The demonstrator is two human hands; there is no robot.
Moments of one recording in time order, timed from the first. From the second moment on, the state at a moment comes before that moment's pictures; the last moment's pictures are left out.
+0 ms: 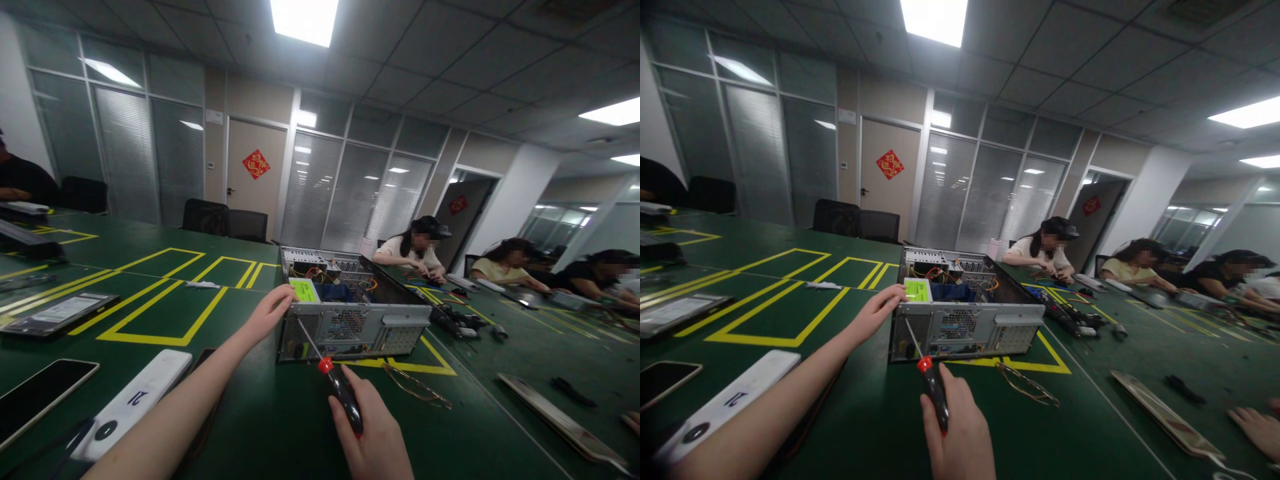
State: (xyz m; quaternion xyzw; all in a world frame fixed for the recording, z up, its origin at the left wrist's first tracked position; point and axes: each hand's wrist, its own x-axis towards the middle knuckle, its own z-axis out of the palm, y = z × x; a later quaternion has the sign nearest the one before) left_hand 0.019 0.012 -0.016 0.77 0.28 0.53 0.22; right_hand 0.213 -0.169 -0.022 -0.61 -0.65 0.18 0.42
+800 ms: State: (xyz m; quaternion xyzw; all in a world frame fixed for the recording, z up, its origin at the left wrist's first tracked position) left_hand 0.020 0.004 -0.008 0.82 0.33 0.46 0.13; right_hand 0.210 -0.169 -0.020 -0.62 -0.70 0.03 0.36
